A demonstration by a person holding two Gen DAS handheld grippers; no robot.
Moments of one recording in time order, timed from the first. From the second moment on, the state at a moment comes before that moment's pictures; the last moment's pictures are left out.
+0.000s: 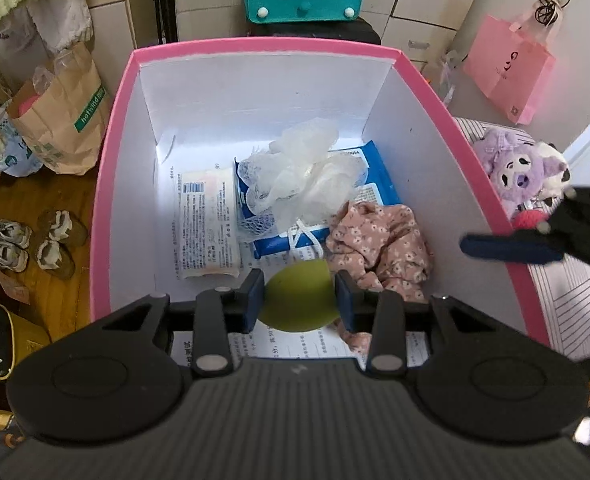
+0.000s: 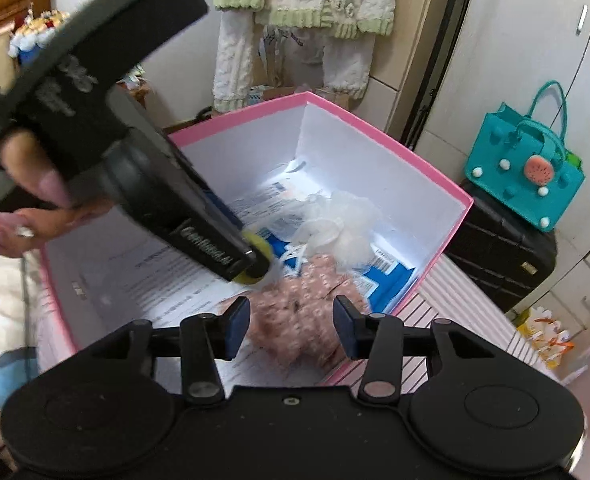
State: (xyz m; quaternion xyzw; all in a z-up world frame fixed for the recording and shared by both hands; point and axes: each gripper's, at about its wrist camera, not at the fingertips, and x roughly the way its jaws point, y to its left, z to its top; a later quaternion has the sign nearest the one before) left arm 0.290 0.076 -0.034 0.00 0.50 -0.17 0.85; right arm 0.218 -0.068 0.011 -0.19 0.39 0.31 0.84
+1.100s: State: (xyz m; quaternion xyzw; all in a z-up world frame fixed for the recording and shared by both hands) left arm 0.115 0.107 0.069 0.10 0.39 -0.22 0.89; right arm 0.098 -0.103 0.082 -0.11 0.37 0.35 0.85
